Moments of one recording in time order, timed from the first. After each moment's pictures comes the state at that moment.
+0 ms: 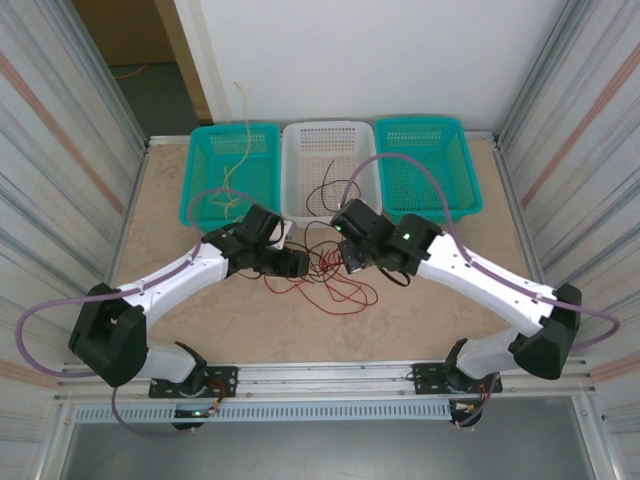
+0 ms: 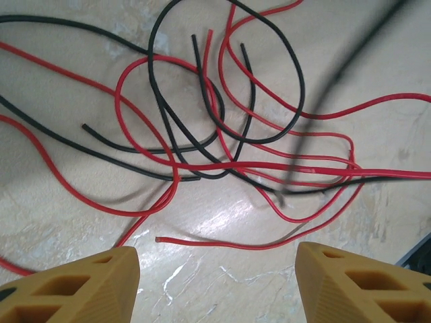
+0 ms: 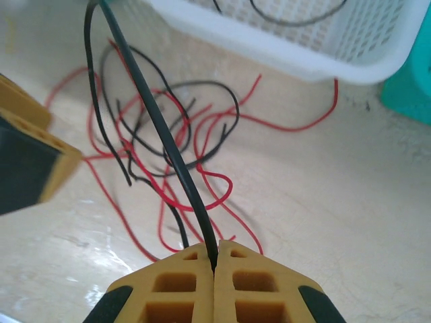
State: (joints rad) left arm -0.62 1.38 0.92 -0.55 0.31 -0.44; right arm 0.96 1.36 1.37 -1.04 0.32 0.47
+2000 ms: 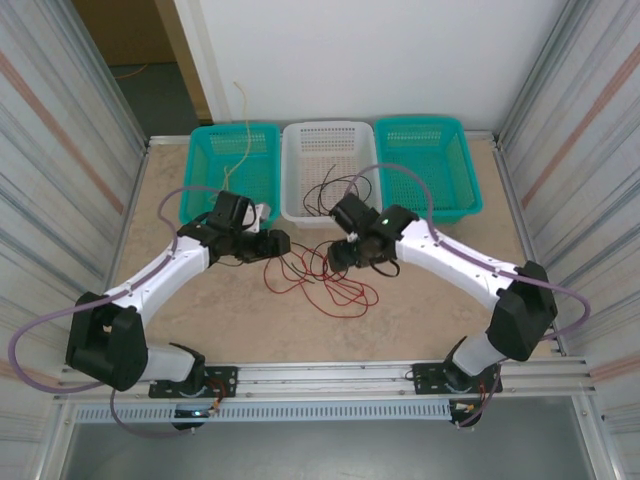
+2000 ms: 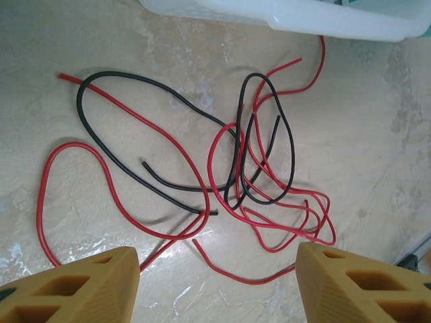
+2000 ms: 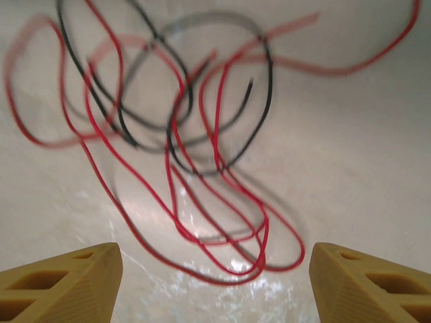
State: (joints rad) left arm -0.41 1.34 0.93 -0.55 0.42 -0.50; right arm 0.84 1.53 1.27 -0.97 0.09 0.52
